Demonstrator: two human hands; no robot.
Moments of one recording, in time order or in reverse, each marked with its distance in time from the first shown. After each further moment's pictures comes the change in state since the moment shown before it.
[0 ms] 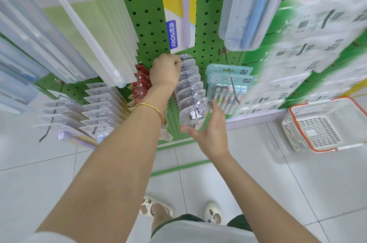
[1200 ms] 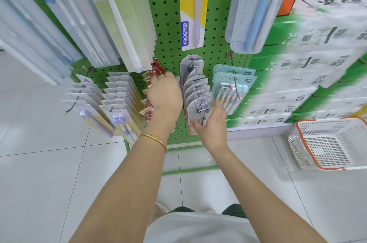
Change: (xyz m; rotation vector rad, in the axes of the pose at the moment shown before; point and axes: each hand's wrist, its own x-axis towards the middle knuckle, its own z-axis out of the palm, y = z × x) left_hand -0.098 0.001 -0.021 0.451 0.123 -0.175; right_hand -0.017 -0.017 -0.015 -0.015 -0.058 -0.024
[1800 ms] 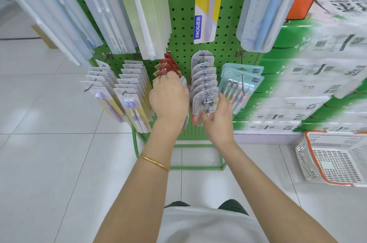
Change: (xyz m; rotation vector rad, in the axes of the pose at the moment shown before) left_hand -0.067 -0.004 -0.047 -0.167 0.080 -0.107; right_hand -0.015 -0.007 -0.022 -0.015 -0.043 -0.141
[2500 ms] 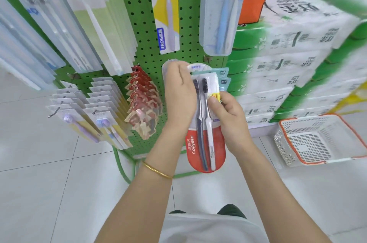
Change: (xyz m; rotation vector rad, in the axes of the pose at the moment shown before) left_hand -0.017 0.076 -0.014 -1.015 0.024 0.102; right_hand -0.013 -0.022 -0.092 0.722 -0.009 0.069
